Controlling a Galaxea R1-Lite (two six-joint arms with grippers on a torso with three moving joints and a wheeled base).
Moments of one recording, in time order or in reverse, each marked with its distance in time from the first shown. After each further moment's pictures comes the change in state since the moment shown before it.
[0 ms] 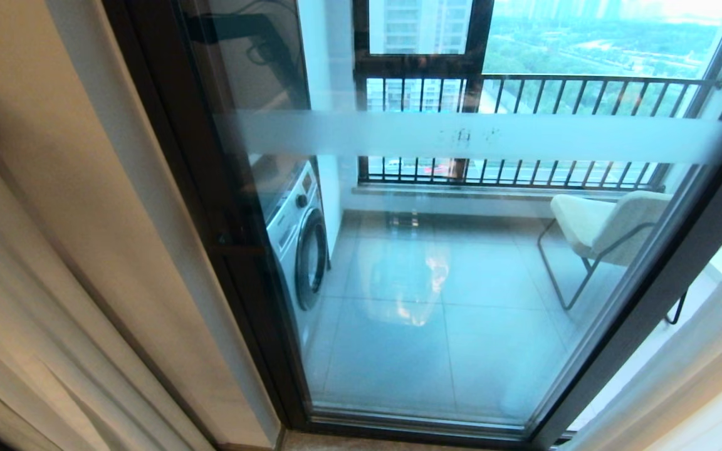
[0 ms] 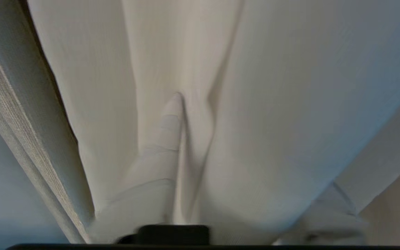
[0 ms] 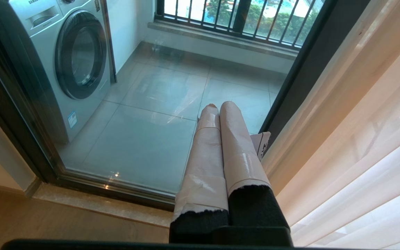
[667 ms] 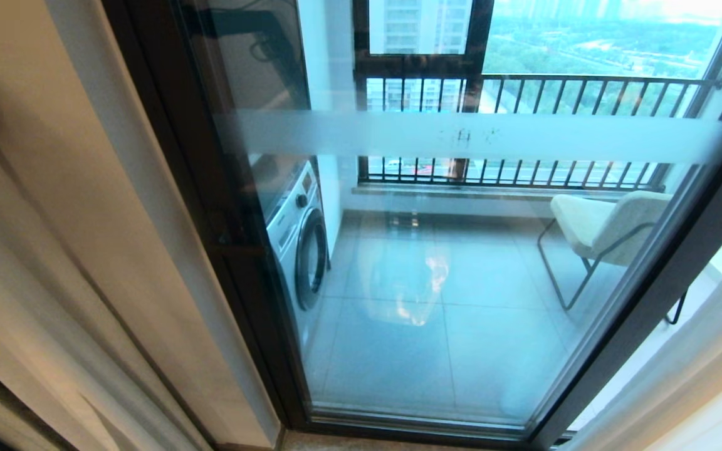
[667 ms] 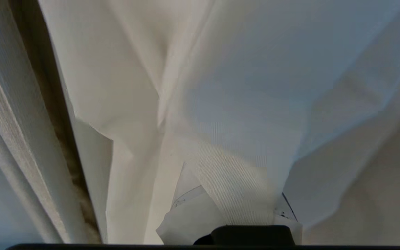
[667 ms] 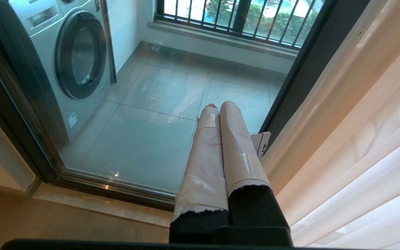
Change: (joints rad) left arm -0.035 -0.046 0.000 0.001 0.001 -0.045; right arm 0.000 0.000 0.000 0.000 0.000 0.000
